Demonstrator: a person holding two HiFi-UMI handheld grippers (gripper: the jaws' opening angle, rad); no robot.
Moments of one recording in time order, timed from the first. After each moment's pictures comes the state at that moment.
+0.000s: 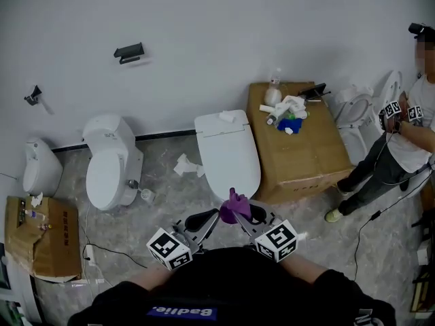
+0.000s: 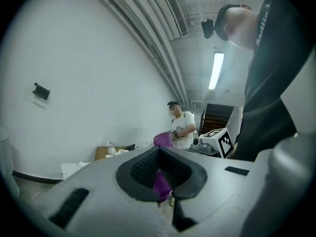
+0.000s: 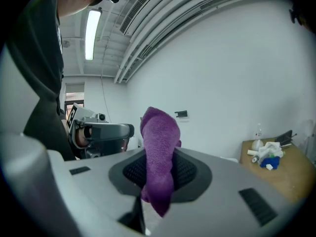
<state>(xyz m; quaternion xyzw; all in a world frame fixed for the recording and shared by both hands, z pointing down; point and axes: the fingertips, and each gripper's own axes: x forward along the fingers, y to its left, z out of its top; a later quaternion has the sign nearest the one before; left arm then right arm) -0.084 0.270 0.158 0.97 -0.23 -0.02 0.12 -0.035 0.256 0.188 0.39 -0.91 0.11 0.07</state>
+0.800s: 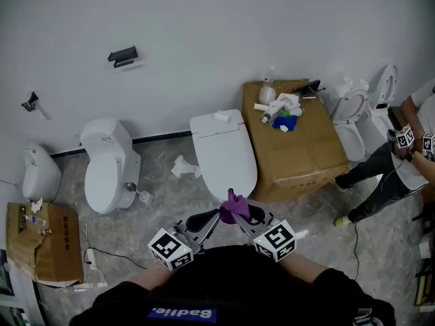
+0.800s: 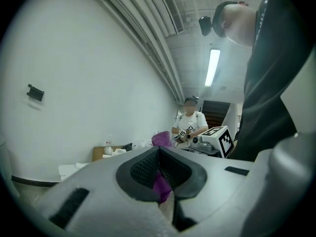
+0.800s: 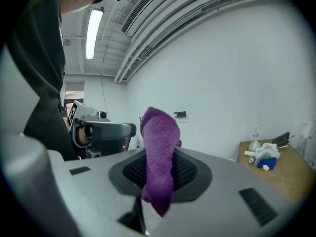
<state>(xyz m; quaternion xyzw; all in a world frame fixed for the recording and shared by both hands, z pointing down) -0.066 0.278 0.159 0.97 -0.22 -0.01 0.11 -0.023 0.265 0.189 0.39 -0.91 0.10 0.07</state>
